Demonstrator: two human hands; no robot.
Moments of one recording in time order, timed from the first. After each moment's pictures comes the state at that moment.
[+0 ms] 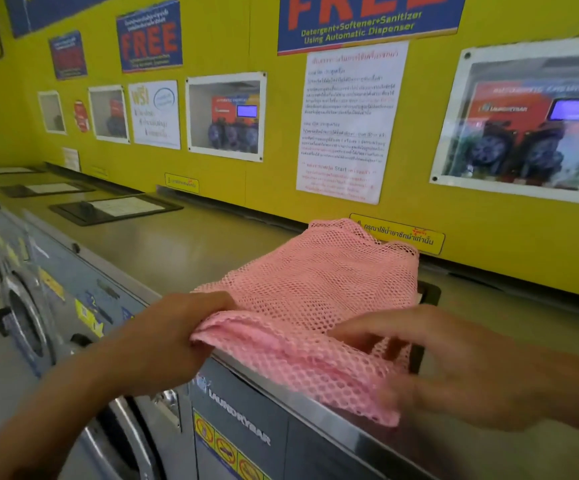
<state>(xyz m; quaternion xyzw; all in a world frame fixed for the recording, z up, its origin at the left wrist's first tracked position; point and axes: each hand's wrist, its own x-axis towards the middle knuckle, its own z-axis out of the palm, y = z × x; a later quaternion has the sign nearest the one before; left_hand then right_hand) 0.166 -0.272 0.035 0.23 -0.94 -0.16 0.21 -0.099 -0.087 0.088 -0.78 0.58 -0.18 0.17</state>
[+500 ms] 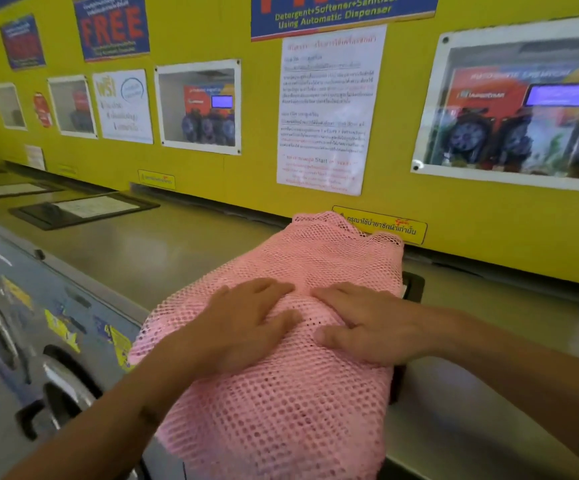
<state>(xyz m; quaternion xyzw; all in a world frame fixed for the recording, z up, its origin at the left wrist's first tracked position) 0.066 -0.284 0.016 0.29 -0.94 -0.11 0.11 -0.131 -0.171 0.042 -0.69 0.72 0.02 0.09</state>
